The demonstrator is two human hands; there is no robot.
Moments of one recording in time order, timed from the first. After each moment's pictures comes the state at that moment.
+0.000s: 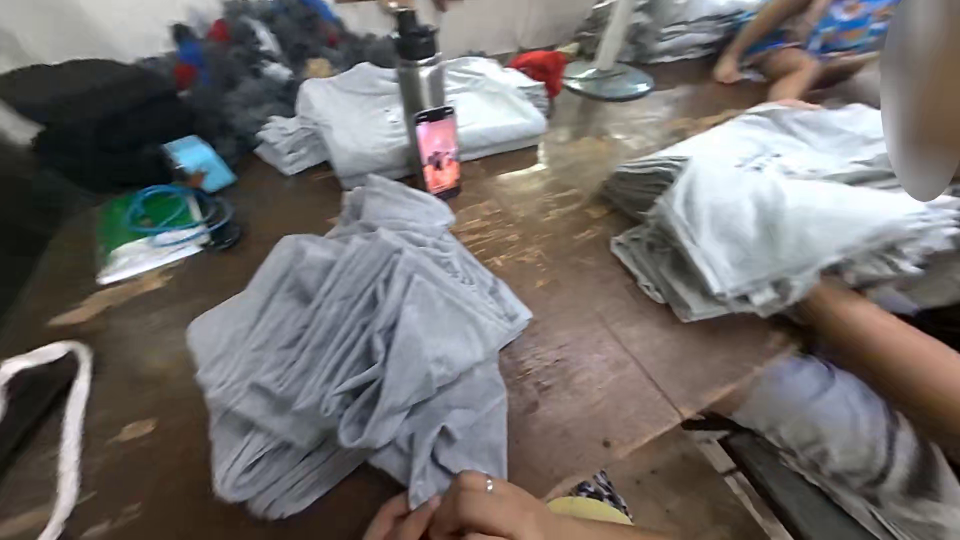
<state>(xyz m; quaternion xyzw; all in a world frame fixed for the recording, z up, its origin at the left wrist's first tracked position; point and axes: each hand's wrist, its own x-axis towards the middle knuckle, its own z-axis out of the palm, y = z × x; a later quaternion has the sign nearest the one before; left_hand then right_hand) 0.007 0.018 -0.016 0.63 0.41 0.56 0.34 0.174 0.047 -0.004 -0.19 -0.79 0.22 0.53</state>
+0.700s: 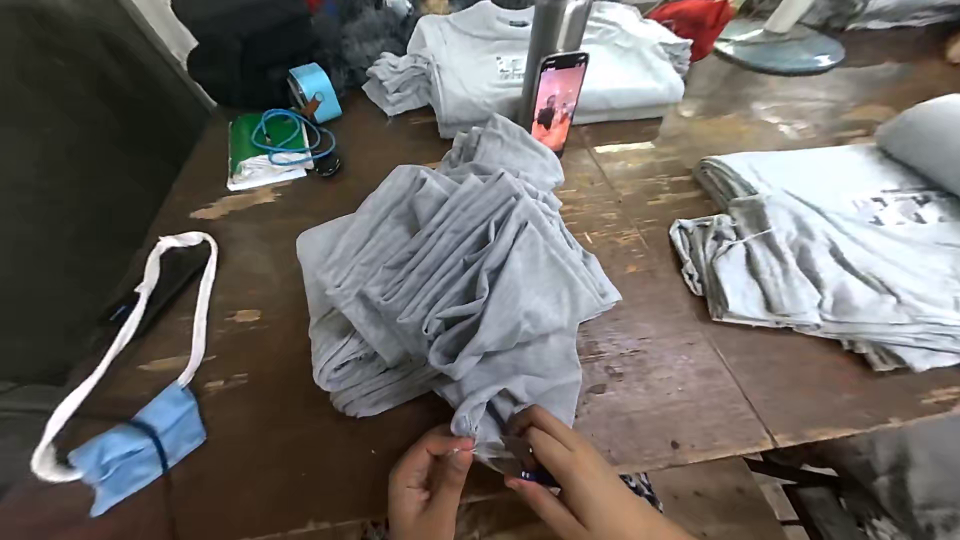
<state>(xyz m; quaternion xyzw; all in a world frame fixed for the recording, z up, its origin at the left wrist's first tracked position) -0.001 0.019 -0.013 0.50 0.39 0.62 0.46 0.198 0.043 -0.019 -0.35 -0.81 0.28 0.38</state>
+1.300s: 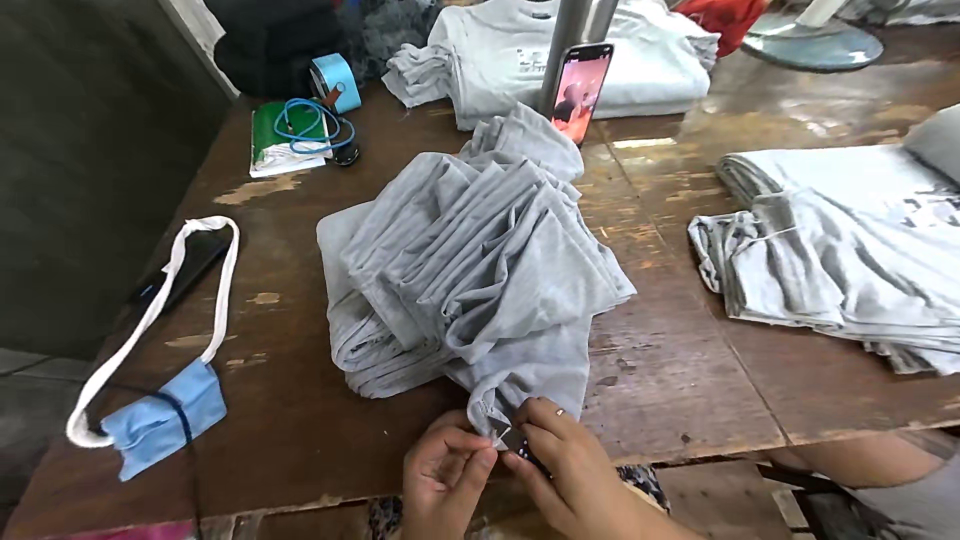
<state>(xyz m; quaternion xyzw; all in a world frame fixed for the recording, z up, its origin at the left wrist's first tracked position) -0.002 0.018 -0.016 0.51 0.33 0.63 0.48 0.180 0.040 -0.017 -0.40 -0.82 0.21 0.36</state>
